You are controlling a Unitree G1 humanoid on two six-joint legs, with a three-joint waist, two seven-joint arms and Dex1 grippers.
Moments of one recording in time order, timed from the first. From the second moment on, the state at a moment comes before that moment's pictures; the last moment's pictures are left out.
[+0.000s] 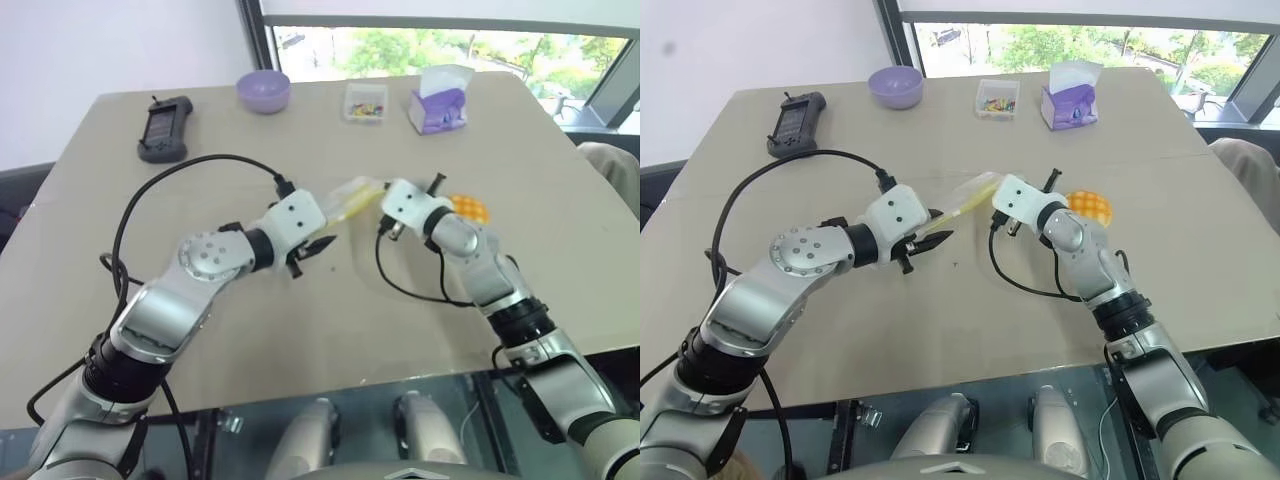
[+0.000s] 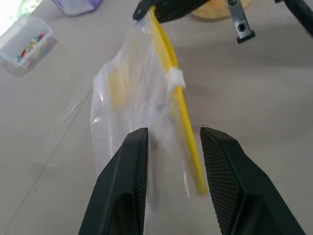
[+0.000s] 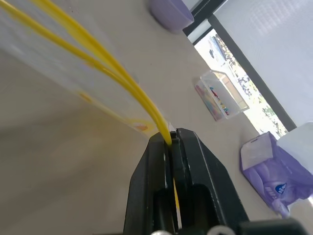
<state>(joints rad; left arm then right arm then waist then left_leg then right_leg) -0.49 0.78 -0.25 -0.49 -0.21 0.76 -0.62 -0.68 -0.30 0.32 0.21 -0.47 0.13 0.40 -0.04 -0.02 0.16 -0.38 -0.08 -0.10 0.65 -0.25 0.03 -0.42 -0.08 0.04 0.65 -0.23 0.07</state>
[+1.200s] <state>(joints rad) -0.56 0.83 -0.30 0.03 0.17 0.03 -0.55 -0.62 -0.35 0.28 0.11 -0.37 0.17 0.46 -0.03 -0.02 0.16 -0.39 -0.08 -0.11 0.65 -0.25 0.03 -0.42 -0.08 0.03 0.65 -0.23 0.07</state>
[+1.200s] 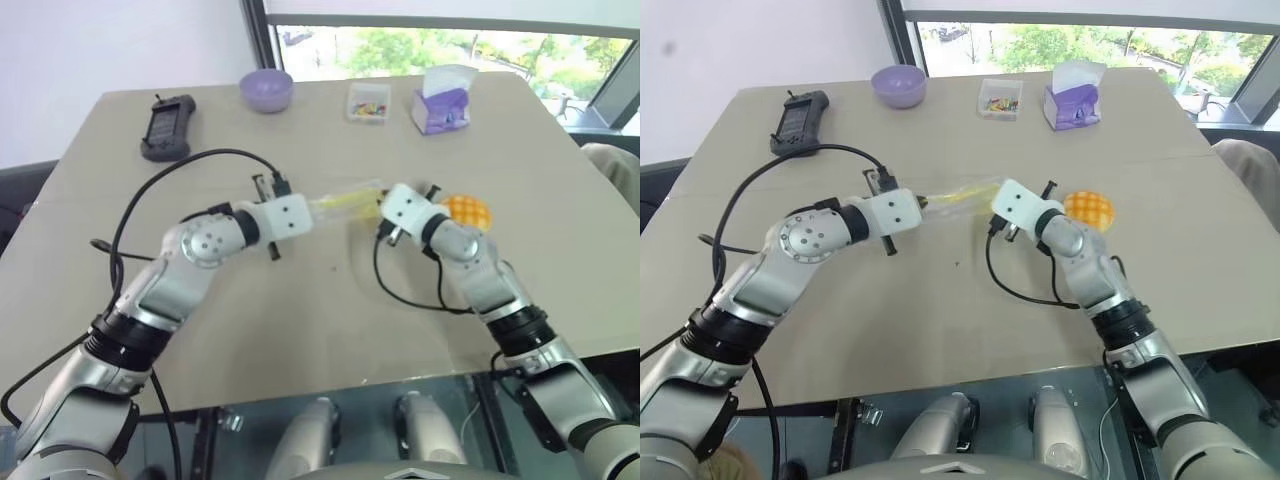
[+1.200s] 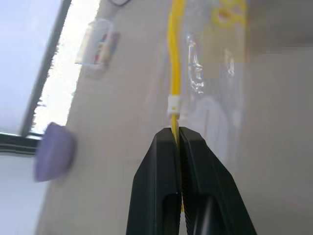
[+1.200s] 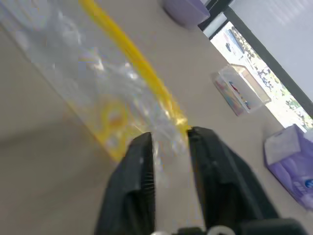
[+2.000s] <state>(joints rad) -0.45 0.68 -0.20 -0.01 0.13 -0.14 -0.62 -0.58 -0.29 0.28 -0.12 -0.14 0.26 0.60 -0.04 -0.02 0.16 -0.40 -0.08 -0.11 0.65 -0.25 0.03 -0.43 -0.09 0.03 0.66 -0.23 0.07</state>
